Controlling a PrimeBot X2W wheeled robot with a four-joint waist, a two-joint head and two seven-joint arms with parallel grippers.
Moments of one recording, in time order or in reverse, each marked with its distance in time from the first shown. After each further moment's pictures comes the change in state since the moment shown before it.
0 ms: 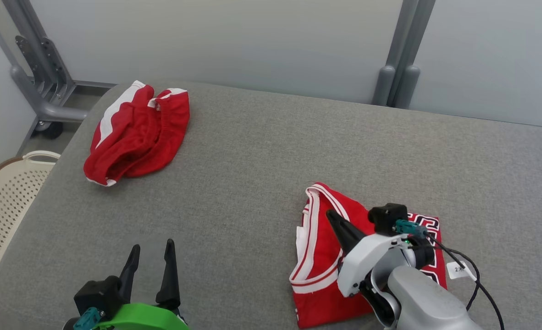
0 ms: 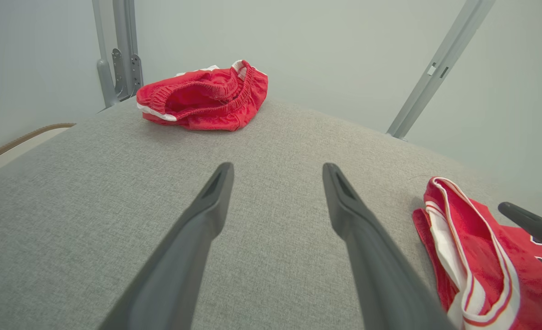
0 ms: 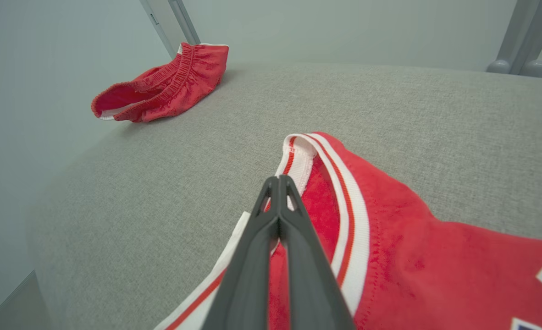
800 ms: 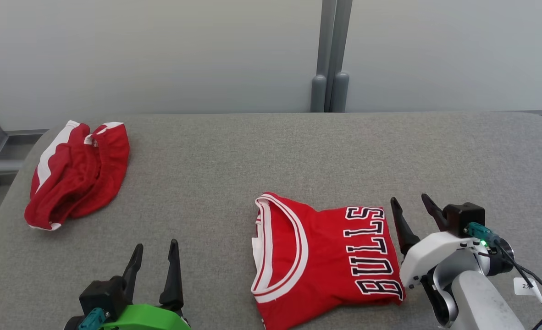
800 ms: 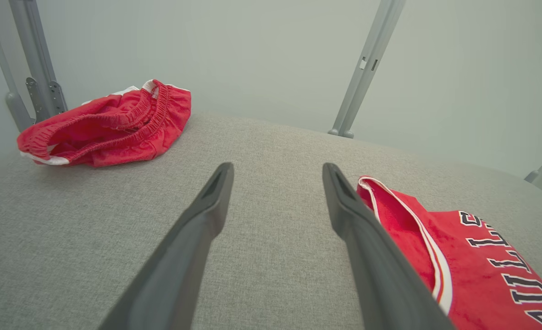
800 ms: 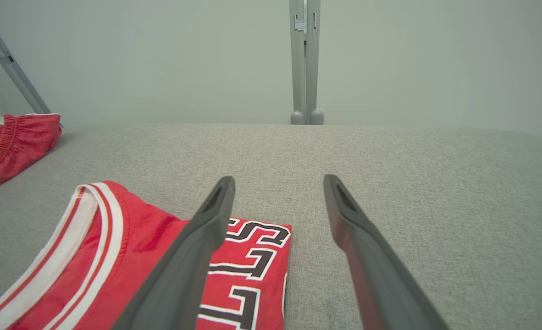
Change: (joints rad) left arm 0.001 0.013 -0.025 -0.026 0.021 0.024 0.006; right arm 0.192 -0.001 -0.523 -0.283 -0.418 0.000 0.093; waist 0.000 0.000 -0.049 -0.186
